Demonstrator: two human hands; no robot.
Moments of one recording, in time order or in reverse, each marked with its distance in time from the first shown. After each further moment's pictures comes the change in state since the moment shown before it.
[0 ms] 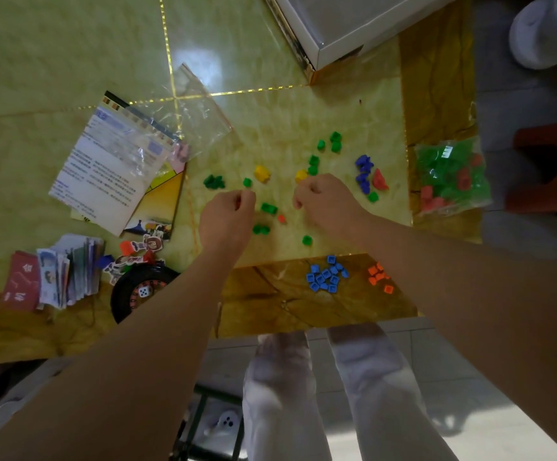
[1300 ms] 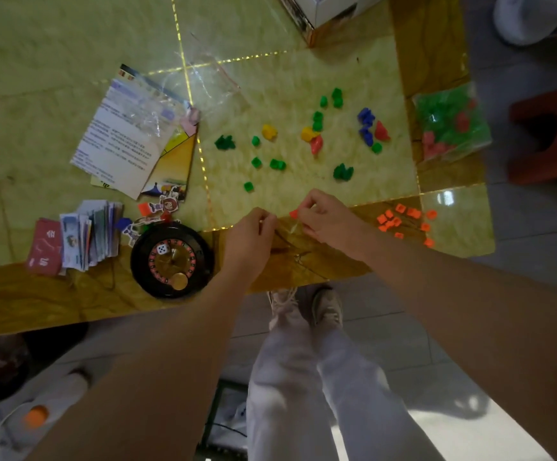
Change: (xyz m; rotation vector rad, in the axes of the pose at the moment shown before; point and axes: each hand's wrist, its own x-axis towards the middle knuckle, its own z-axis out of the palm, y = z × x) left_hand -0.076 -0.068 0.013 0.061 -0.220 0.098; right_hand -0.082 0.035 0.062 0.267 -0.089 0.048
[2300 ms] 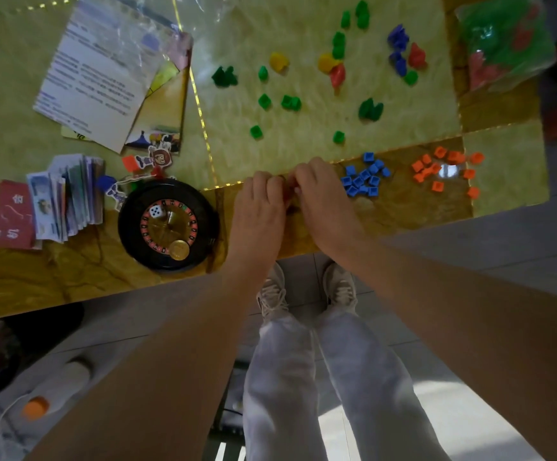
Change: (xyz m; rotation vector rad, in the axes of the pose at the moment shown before) left_hand 0.002 -0.070 0.037 0.635 0.397 0.646; right_hand 0.014 0.057 0.079 -0.673 0.465 -0.480
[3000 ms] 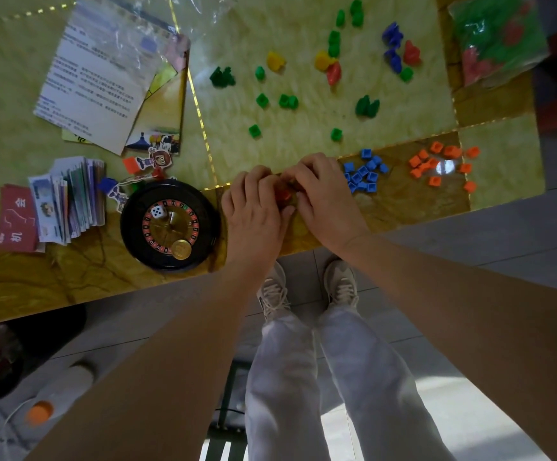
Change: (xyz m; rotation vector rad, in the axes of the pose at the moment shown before) left_hand -0.009 -0.002 -0.010 -0.126 -0.072 -0.108; right_hand -0.006 -0.002 -0.013 0.011 0.018 -0.033
